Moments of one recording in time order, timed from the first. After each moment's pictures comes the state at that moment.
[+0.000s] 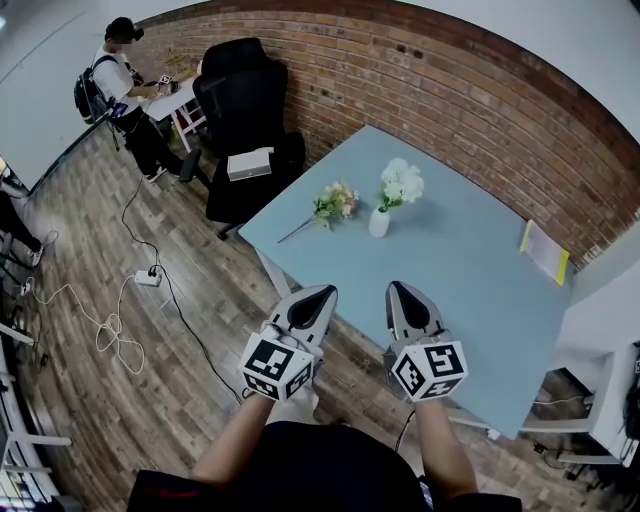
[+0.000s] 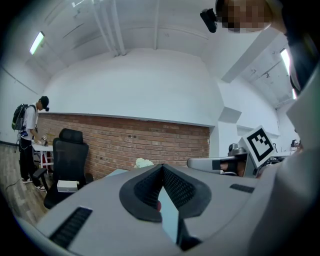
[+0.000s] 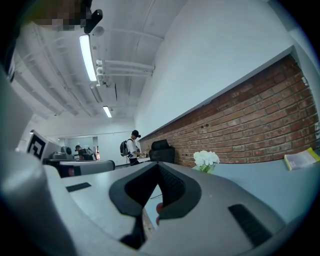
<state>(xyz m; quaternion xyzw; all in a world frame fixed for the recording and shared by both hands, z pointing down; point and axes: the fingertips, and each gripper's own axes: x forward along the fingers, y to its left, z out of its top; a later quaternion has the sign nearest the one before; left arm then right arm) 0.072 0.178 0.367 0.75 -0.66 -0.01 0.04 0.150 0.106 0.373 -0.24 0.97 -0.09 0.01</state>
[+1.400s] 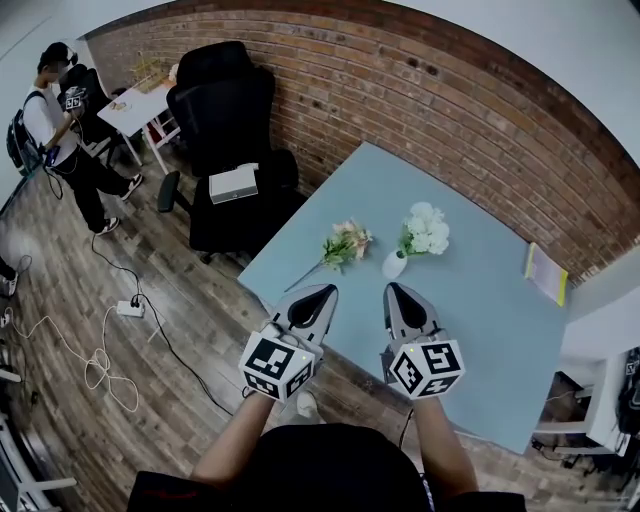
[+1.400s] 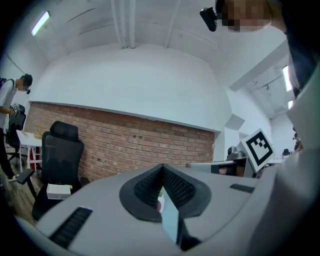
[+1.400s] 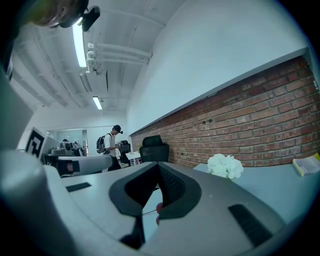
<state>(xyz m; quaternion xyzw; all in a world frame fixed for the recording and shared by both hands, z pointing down) -0.091 0.078 0.364 0.78 -0.62 -0.04 0.06 -0.008 0.013 0.375 -0.29 0.95 -0.08 -0.03</state>
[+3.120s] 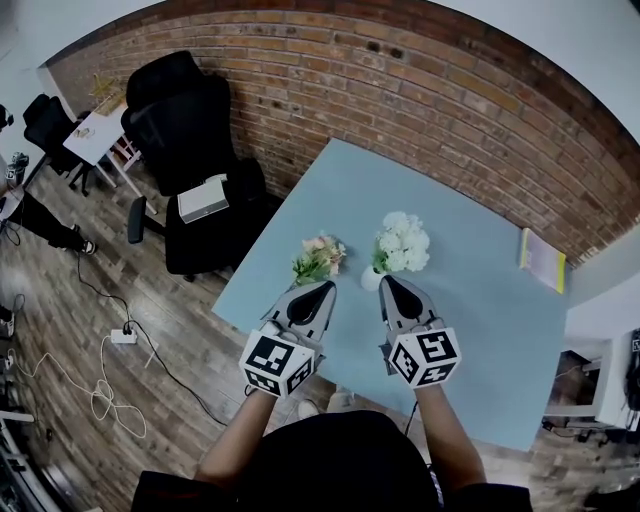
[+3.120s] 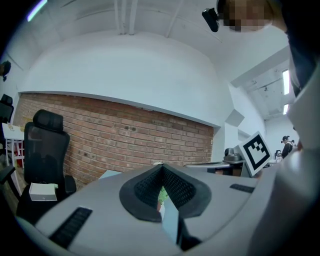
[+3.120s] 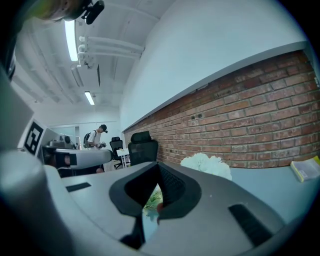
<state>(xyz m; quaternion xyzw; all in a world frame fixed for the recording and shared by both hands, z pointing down) -0.079 -0.036 0.389 0.81 -0.59 -0.02 0.09 0.003 -0.096 0.410 -0.32 0.94 -0.09 -0.05</state>
